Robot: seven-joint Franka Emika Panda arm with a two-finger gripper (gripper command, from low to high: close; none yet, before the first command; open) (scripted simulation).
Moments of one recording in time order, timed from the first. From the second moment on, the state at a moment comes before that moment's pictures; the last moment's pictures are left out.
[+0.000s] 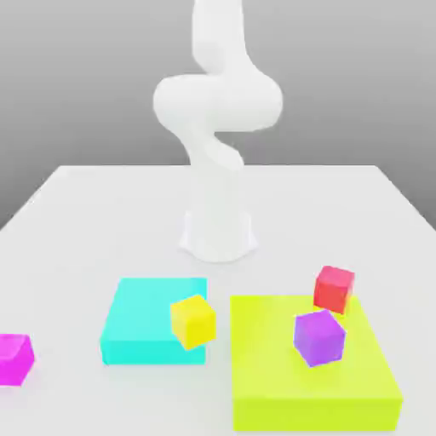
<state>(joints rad) 0.01 -0.71 -0.06 -2.31 0.01 2.33 0.74</state>
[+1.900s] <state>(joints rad) 0.19 -0.10 -0.14 -2.63 0.23 2.51 0.31</state>
